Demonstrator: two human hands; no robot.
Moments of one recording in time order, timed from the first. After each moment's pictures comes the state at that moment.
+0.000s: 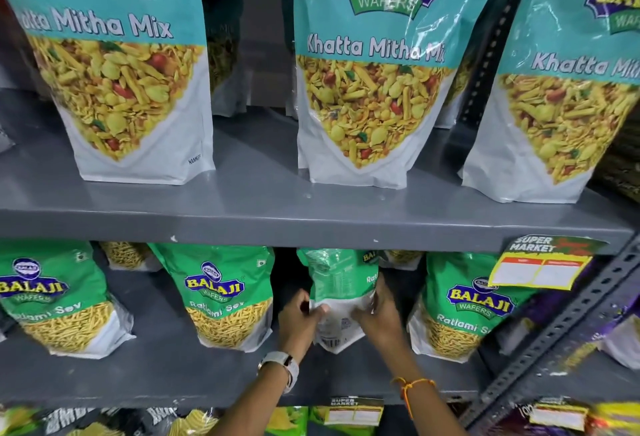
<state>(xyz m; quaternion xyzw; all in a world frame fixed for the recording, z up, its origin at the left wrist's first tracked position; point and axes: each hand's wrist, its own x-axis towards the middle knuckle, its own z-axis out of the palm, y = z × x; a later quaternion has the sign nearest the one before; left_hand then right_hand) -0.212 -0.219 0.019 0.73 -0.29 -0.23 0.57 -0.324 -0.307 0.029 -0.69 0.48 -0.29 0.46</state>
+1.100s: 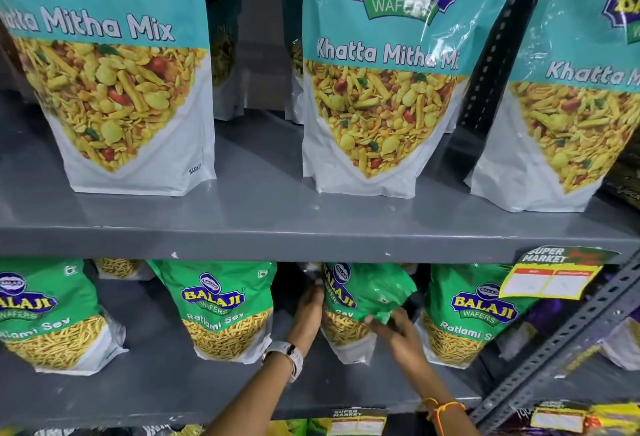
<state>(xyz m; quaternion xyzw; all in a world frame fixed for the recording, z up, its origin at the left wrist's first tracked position) -0.213 -0.235 0.058 0.62 -0.25 -0.39 0.63 -0.361 -0.303 0.036 -0.66 0.39 -0.31 0.56</state>
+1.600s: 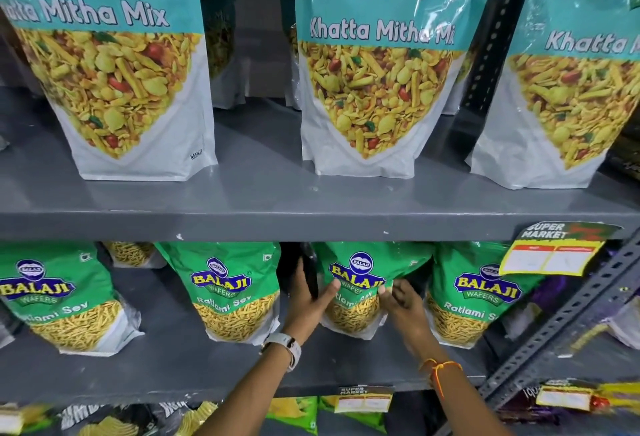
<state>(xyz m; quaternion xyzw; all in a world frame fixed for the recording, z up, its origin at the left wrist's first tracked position) -0.207 -0.213 0.037 0.66 -0.34 -0.31 0.60 -0.358 -0.319 0.022 -0.60 0.40 -0.35 0.60</state>
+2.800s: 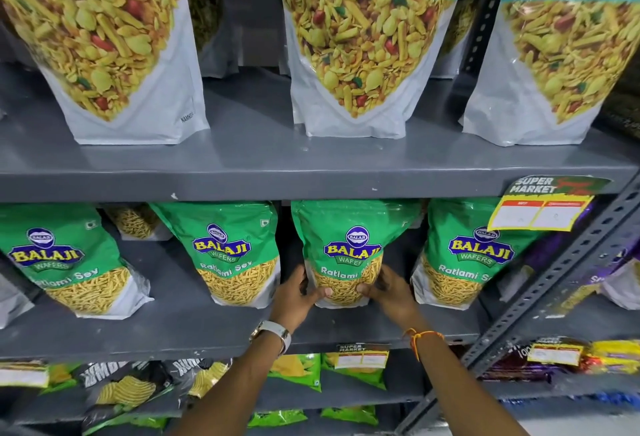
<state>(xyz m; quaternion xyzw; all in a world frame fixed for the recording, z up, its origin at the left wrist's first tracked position) -0.197 -0.184 -0.018 0.71 -0.41 -0.29 0.49 -0.369 -0.309 -0.014 -0.69 0.37 -0.25 0.58</state>
